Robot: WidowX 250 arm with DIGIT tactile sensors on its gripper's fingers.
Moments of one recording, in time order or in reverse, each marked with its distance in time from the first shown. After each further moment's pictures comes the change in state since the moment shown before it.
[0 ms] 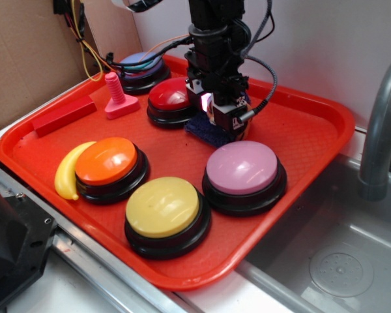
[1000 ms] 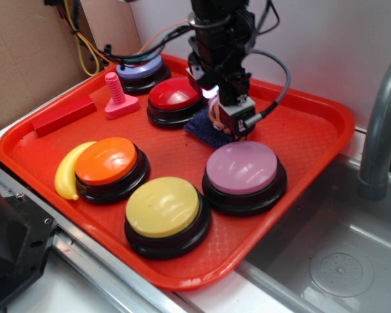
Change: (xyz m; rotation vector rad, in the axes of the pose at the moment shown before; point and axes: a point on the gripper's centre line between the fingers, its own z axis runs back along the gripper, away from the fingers) arm -0.004 -0.025 0.019 0.071 -0.073 -0.124
